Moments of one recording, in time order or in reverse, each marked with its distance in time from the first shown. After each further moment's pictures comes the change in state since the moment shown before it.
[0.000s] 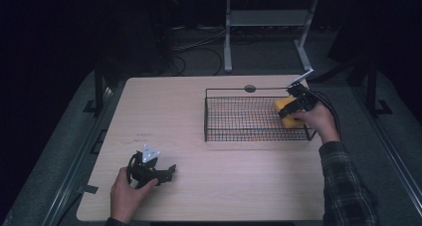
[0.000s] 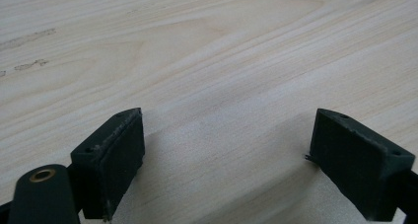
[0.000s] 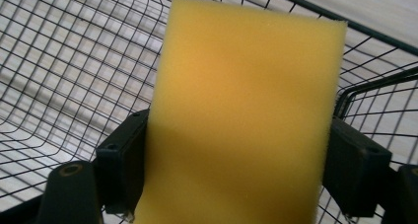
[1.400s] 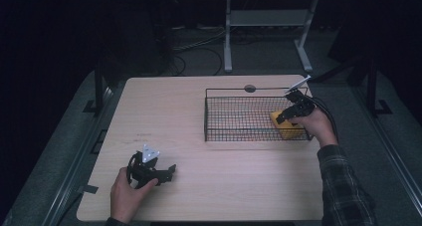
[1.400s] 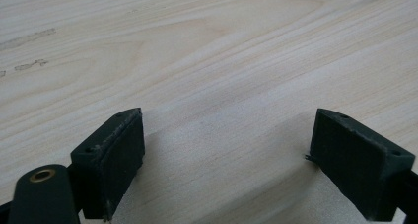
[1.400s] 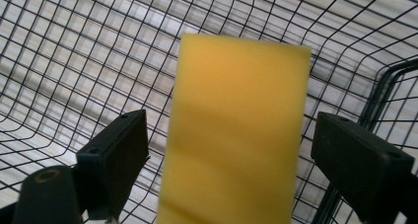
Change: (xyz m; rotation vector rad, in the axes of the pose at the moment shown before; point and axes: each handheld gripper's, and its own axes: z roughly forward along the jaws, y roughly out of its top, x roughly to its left) left arm 0.000 0.000 0.000 0.000 0.000 0.000; right arm 0.000 -0.009 0.019 0.042 0.041 0.022
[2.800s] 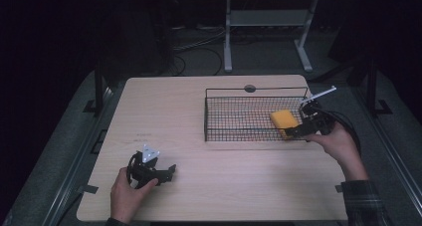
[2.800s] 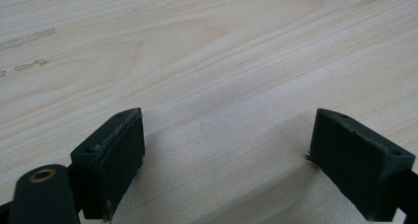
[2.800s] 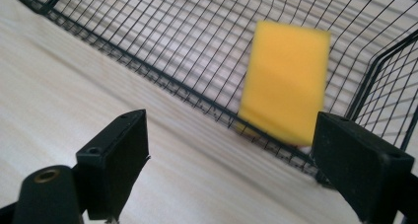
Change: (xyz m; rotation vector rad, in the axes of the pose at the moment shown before) left arm 0.000 0.000 0.000 0.000 0.000 0.000; right arm 0.039 -0.078 -0.080 -0.205 0.045 -0.116
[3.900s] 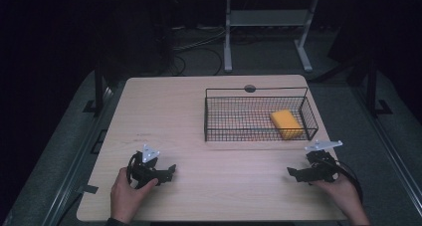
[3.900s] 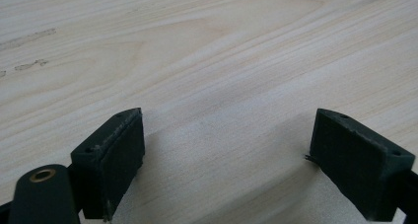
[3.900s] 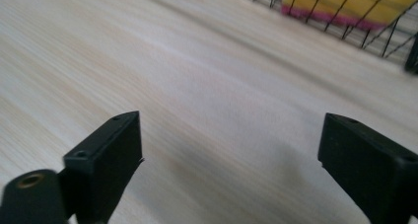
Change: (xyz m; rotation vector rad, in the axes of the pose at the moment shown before) left arm 0.000 0.000 0.000 0.001 0.000 0.004; right arm 0.017 -0.124 0.043 -0.098 -0.015 -0.036
